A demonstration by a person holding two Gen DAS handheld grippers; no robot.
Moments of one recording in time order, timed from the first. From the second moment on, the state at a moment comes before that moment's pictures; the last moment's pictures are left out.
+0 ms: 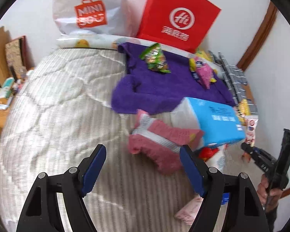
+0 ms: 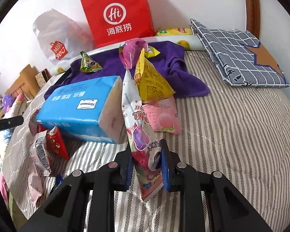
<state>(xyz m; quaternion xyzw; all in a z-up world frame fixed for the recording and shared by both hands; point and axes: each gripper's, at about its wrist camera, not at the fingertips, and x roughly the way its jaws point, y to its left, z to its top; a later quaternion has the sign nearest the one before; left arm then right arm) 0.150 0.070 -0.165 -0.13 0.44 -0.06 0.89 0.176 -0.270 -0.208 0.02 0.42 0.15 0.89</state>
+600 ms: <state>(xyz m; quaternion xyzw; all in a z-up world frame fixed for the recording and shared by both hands) 0.192 0.034 -0.193 -0.03 0.47 -0.08 0.88 0.150 -0.292 -0.204 0.02 0.43 0.13 0.89</state>
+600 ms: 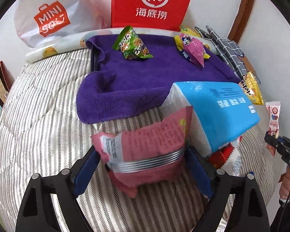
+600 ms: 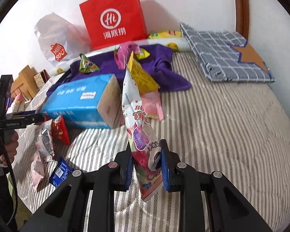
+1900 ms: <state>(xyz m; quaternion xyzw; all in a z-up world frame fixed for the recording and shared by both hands) 0.131 0.041 -0.140 -0.09 0.40 -0.09 0.91 0.119 -0.277 -0.148 -0.01 0.37 0.12 0.92</state>
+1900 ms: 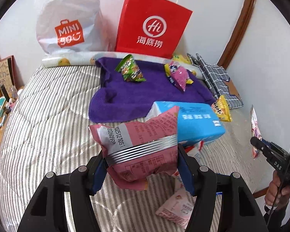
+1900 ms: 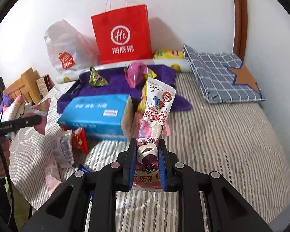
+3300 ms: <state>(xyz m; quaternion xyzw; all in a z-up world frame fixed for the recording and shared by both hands) 0.280 0.043 -0.104 -0.10 0.36 -0.07 0.92 0.305 -0.210 -0.095 0.02 0.33 0.15 0.93</state>
